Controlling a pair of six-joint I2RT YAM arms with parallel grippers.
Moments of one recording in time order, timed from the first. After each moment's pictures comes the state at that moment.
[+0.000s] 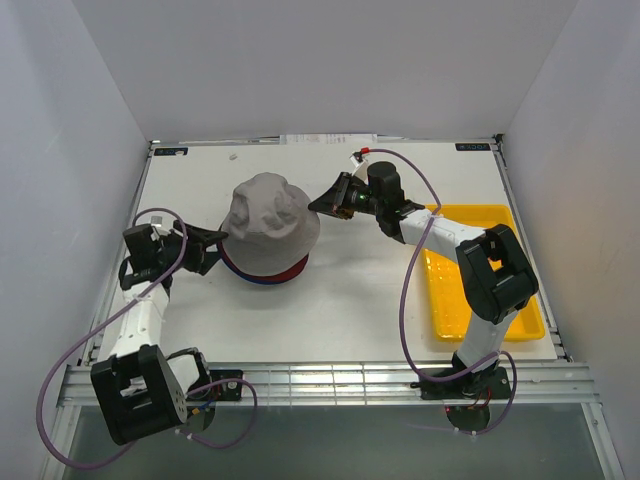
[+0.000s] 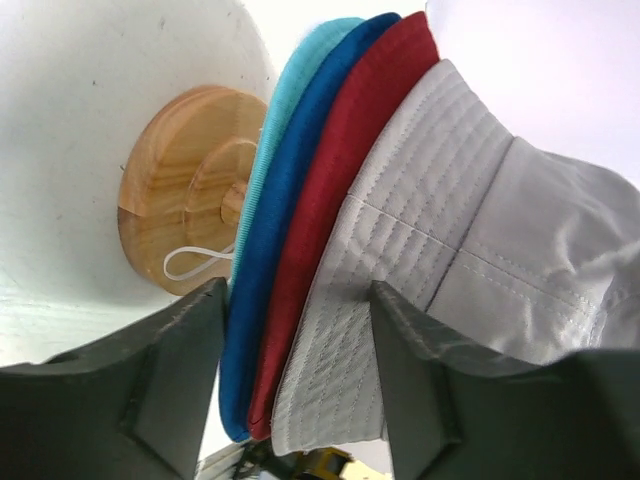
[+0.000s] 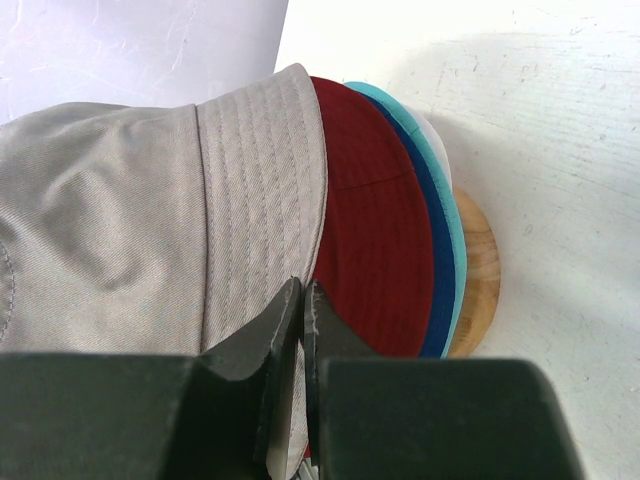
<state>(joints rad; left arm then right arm) 0.30 1.06 0.59 -0.19 0.70 -1.01 0.55 1.79 1.15 0.34 -0.53 0.93</state>
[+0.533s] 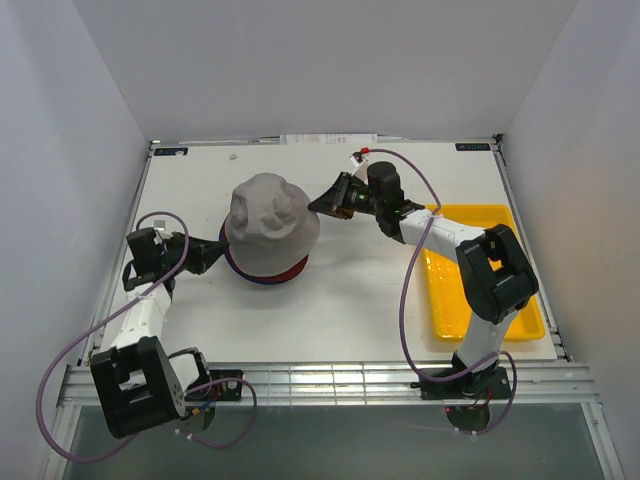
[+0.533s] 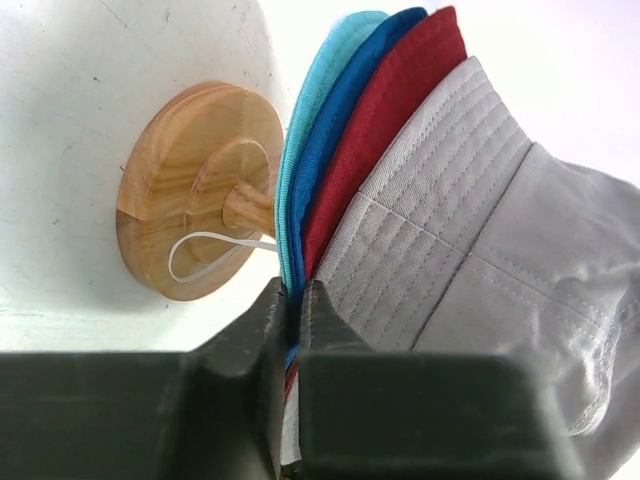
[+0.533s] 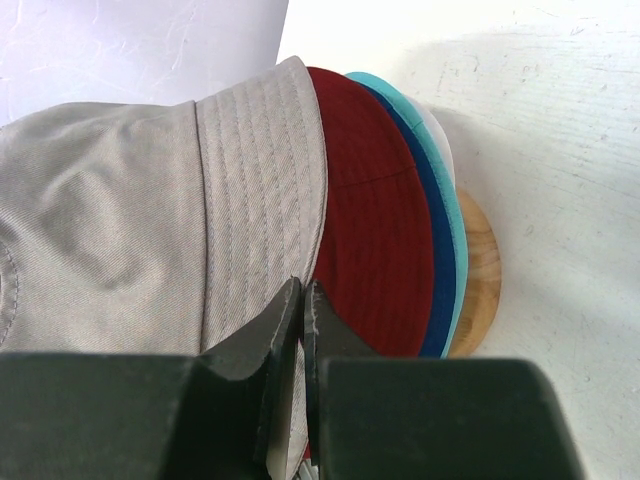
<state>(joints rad) 0.31 1.09 0.52 -0.08 0.72 -1.06 0.55 1.79 1.15 0.34 -0.53 0.93</state>
